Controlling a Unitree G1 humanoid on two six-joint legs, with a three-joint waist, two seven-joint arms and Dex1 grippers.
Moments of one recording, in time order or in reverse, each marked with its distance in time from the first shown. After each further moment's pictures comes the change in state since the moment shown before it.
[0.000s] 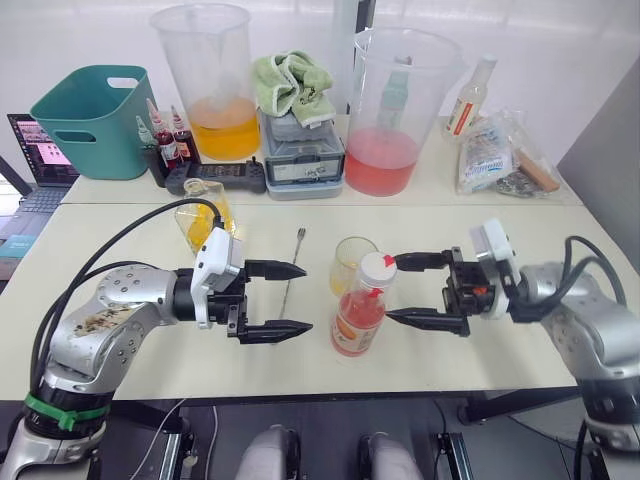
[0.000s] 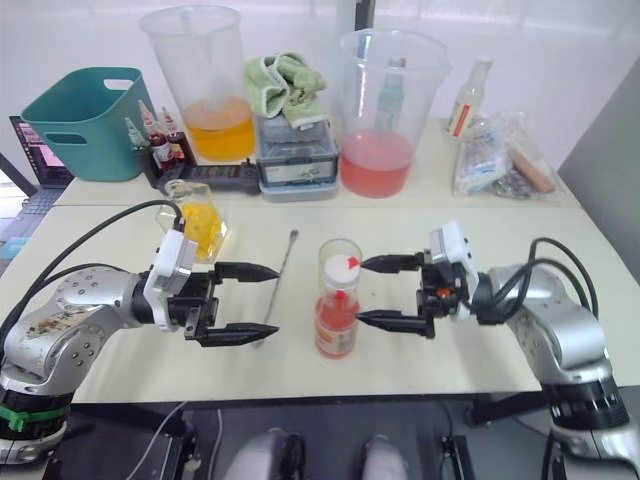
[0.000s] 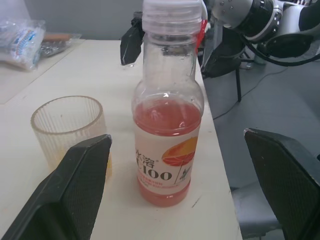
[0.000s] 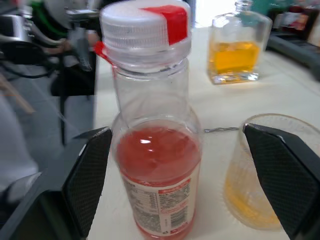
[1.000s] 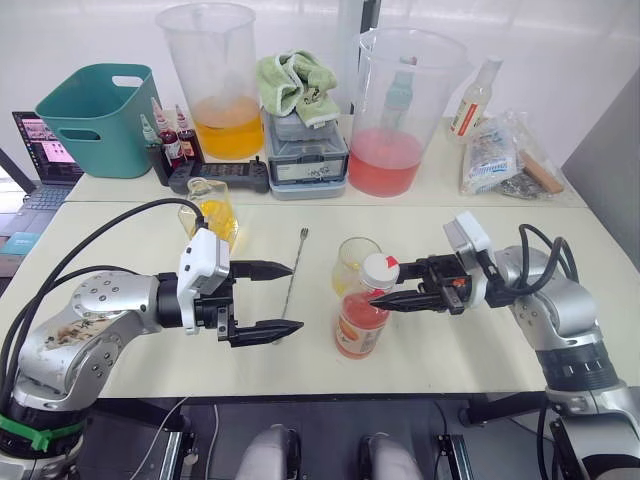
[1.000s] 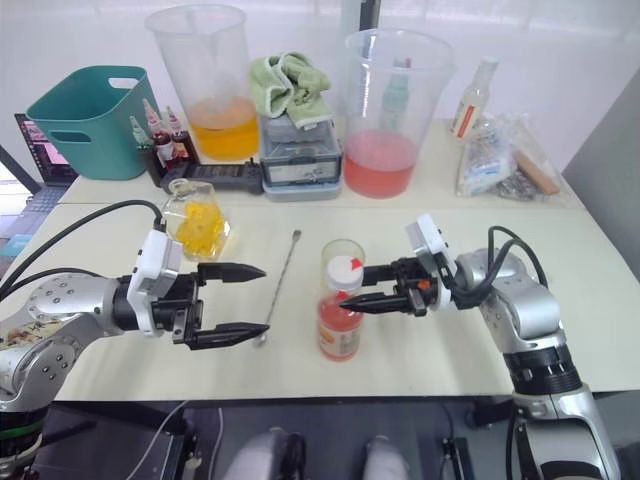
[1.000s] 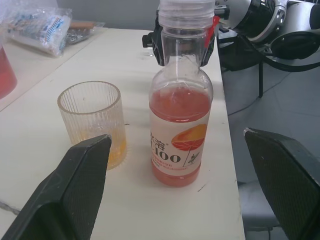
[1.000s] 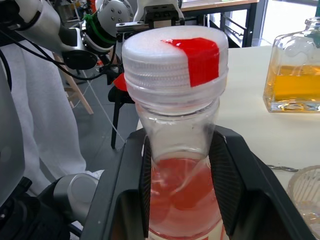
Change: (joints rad) left arm 0.044 0.048 0.042 -0.068 -0.038 0.055 0.082; right arm -0.087 0.121 0.058 0.079 -0.059 -0.011 0.115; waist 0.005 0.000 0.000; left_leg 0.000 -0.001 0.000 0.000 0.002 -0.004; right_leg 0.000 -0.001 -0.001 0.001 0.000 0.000
